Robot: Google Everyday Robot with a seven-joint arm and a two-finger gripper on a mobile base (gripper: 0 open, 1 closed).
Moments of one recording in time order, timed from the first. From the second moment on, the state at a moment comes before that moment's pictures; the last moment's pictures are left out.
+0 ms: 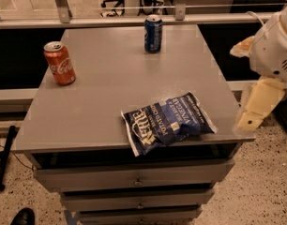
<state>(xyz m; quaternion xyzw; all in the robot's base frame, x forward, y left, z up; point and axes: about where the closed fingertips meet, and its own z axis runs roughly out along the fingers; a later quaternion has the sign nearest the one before) 0.435 -0.189 0.952 -0.62 0.77 0.01 0.18</state>
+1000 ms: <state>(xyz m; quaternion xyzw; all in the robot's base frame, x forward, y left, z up) 0.434 -0.124 0.876 -0.64 0.74 0.11 0.17</state>
